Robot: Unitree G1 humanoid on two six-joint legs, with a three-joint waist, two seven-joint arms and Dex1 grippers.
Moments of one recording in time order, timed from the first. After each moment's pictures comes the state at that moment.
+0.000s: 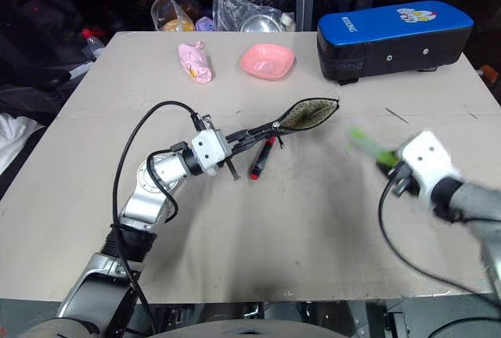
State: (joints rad) left arm -0.45 0.44 -0.17 0.16 -0.10 -0.37 -0.79; right arm -0.07 -0.91 -0.31 -0.61 0.31 0.68 0.73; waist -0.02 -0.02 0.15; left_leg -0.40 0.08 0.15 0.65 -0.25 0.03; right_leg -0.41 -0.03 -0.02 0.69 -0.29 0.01
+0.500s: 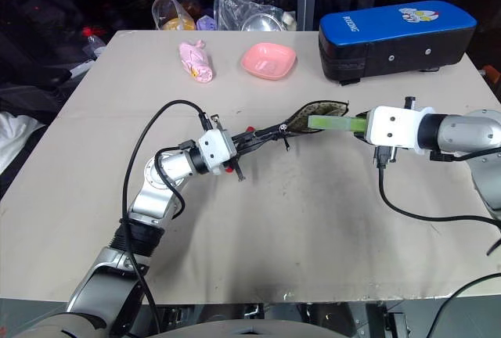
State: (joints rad) left arm -0.47 0.41 -0.18 0.21 -0.10 -0.42 -0.85; right arm -0.55 -1.01 0.15 -0.14 -0.01 0.03 1.01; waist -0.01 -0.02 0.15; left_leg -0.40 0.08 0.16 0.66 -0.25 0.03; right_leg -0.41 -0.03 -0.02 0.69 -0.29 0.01
